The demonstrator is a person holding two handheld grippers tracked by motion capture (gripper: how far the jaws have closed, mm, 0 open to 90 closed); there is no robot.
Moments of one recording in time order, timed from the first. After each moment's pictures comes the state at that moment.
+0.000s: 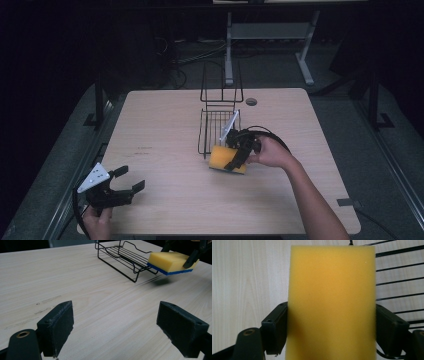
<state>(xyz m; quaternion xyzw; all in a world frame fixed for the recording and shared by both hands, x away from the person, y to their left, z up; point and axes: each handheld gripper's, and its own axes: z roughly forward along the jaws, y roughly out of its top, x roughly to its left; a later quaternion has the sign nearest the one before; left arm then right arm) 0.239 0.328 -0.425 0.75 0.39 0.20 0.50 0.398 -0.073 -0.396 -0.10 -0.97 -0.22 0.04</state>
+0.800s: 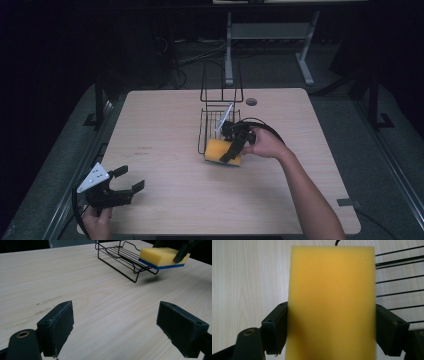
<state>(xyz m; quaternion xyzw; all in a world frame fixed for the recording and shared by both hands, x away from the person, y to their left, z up) 0.239 0.329 -0.425 0.75 0.39 0.20 0.50 0.423 -0.060 -0.388 -0.10 -0.97 -0.22 0.05</state>
